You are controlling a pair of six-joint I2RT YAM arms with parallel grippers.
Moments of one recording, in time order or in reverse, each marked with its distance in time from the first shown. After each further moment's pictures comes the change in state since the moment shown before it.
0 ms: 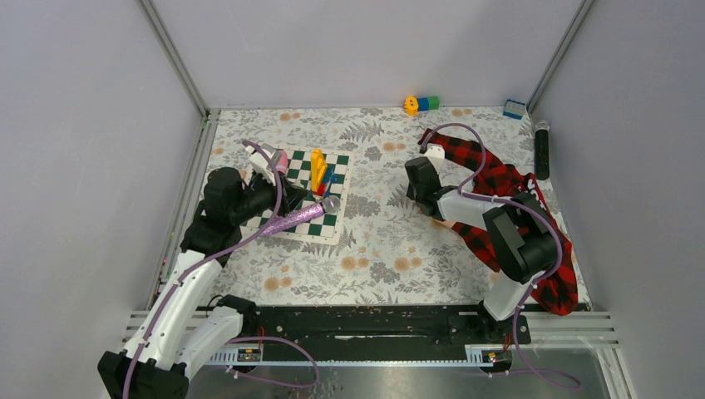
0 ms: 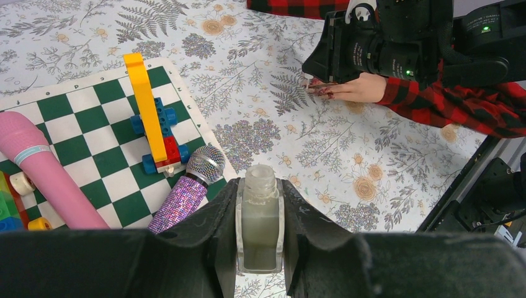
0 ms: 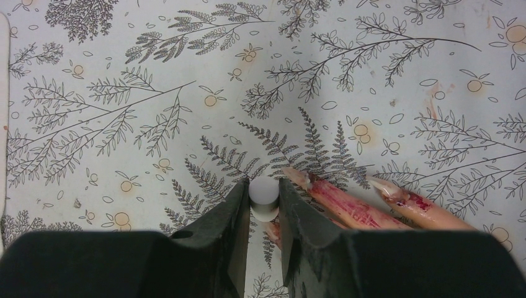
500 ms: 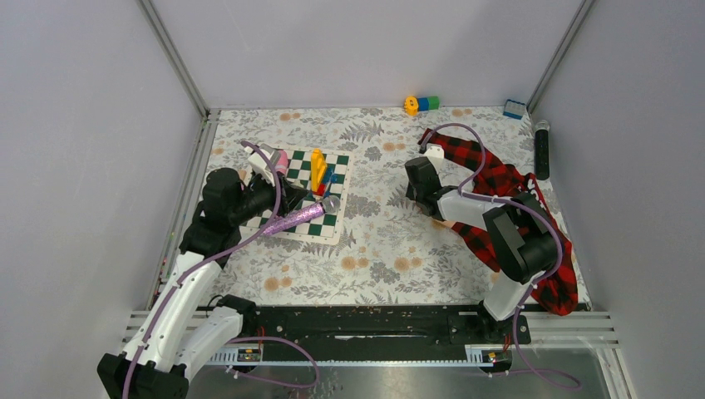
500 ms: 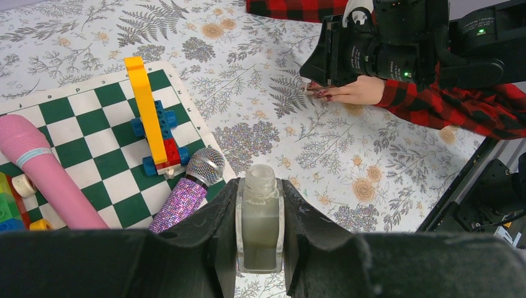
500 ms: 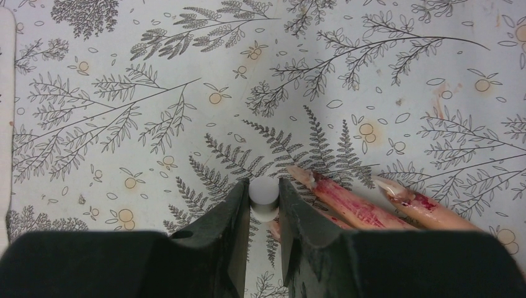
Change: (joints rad) left arm 0.000 -0.011 0.000 0.001 0.000 -0.003; right arm 0.000 -0.001 0.000 0.000 -0.017 0.001
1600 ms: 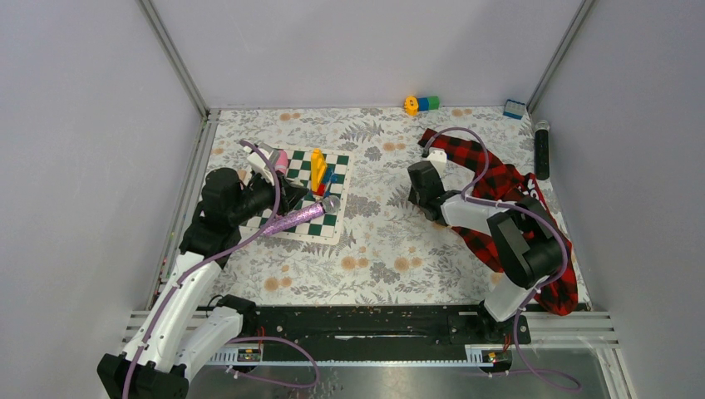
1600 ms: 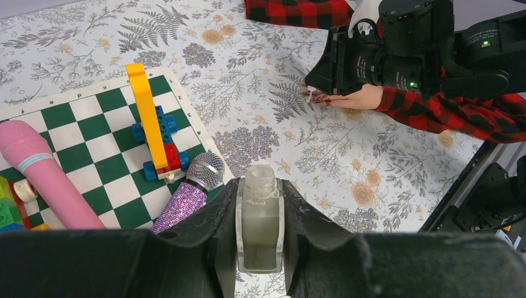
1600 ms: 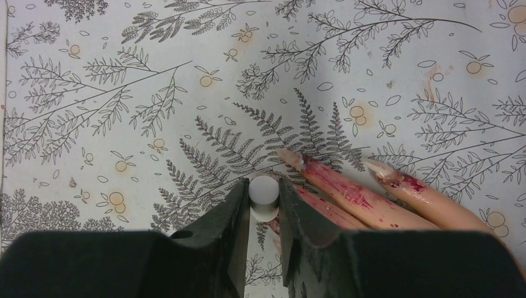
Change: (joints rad) left arm 0.000 -0.002 0.000 0.017 0.000 -0.006; right arm 0.000 -0.042 -0.054 0.010 -0.006 0.000
